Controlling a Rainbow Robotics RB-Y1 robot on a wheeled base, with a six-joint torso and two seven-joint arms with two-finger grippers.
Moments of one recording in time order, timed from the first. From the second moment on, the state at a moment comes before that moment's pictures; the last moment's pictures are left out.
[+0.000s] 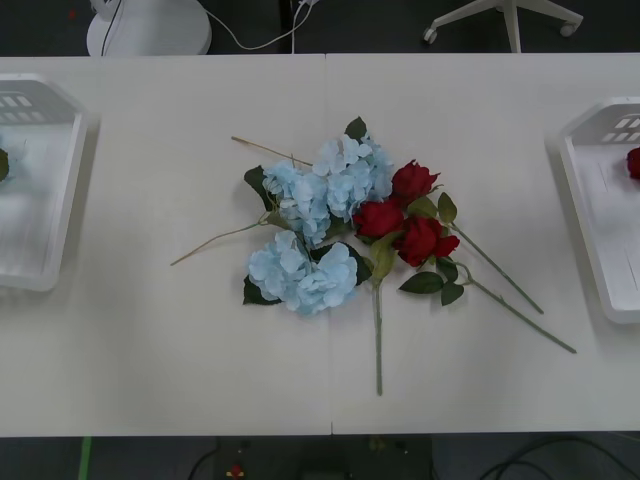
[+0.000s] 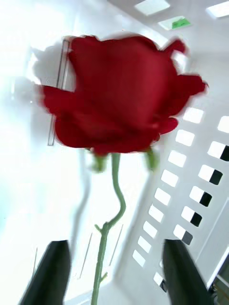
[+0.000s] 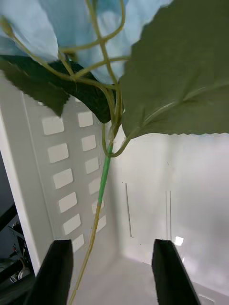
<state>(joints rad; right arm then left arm) -0.97 -0.79 0.44 -0.52 -0.37 1.05 1.78 -0.88 0.98 -0.56 -0.67 0.63 1.02 -1.62</state>
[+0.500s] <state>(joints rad) -1.03 -0.80 0.43 -0.79 -0.77 1.35 1.98 -0.88 0.98 -0.34 -0.92 0.91 1.19 -2.27</state>
